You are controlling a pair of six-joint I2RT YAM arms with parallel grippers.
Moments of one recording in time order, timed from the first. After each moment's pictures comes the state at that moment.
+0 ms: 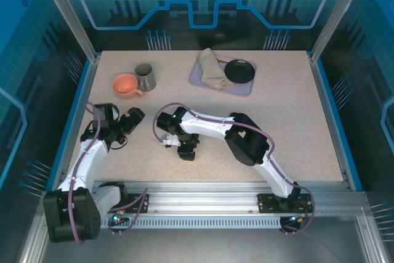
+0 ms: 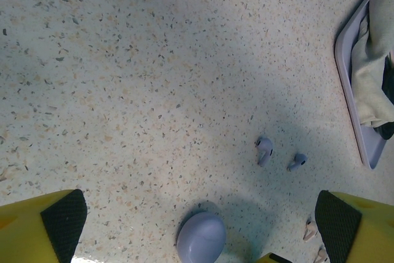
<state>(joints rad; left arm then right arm) 0.16 1.04 0.60 -0.45 0.34 -0.77 1.02 2.29 1.83 -1.22 0.07 -0.36</state>
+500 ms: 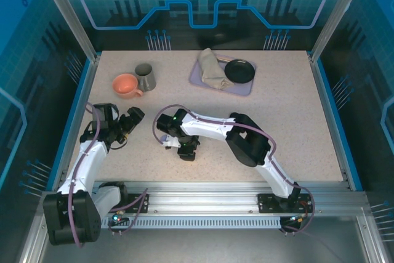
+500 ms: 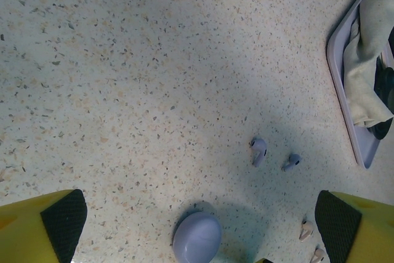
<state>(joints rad) 0.16 1.02 0.60 -0.45 0.34 -0.77 1.03 2.26 1.79 -1.18 0.08 -0.35</state>
